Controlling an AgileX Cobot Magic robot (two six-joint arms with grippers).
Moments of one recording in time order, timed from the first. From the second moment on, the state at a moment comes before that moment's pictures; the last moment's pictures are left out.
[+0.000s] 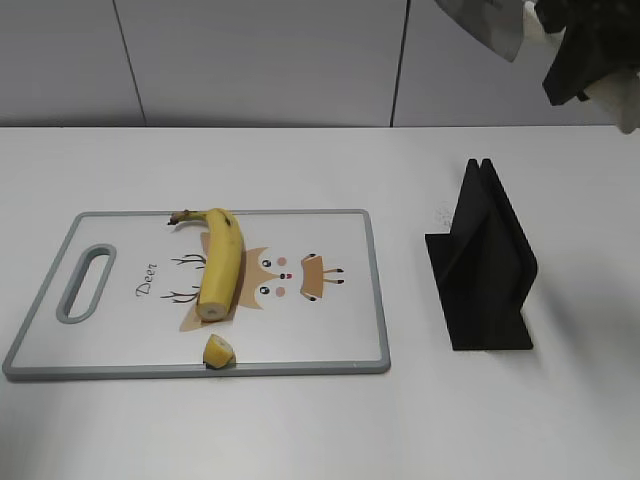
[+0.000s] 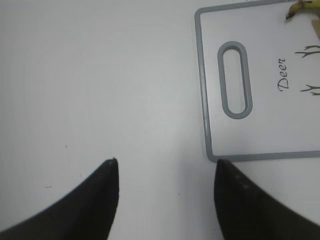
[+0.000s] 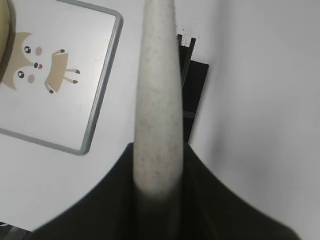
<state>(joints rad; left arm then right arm) -0.01 1.14 -1.05 0.00 1.09 0.19 0.31 1.52 -1.44 0.10 1.11 0.06</state>
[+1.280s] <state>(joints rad) -0.01 0.19 -0.48 0.02 1.08 0.14 0.31 1.47 -1.15 0.14 1.03 0.24</state>
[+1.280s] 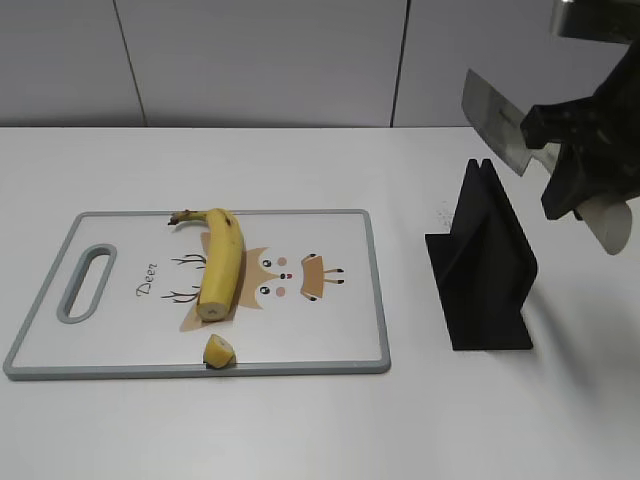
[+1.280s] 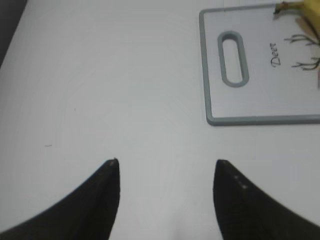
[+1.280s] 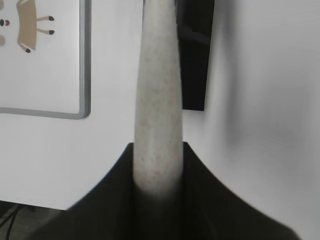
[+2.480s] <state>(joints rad) -0.01 0.01 -0.48 0.02 1.08 0.14 0.31 1.55 -1.09 0.22 1.10 0.25</state>
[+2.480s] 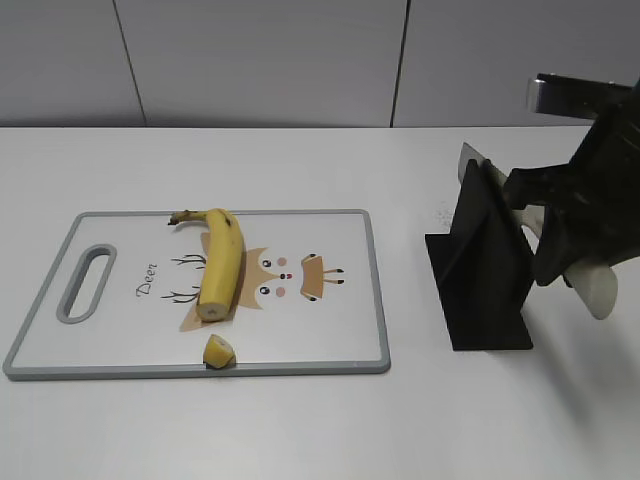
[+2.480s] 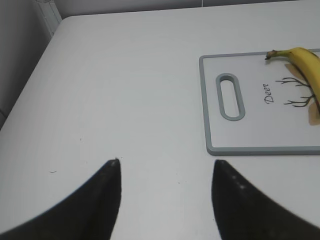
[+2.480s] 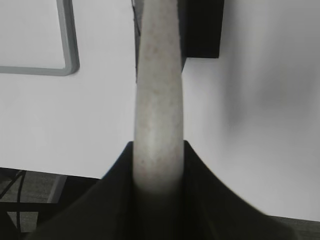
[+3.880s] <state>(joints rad) -0.01 0.01 -0.48 0.02 1.08 0.14 0.31 1.16 -1.04 0.24 1.02 -0.15</state>
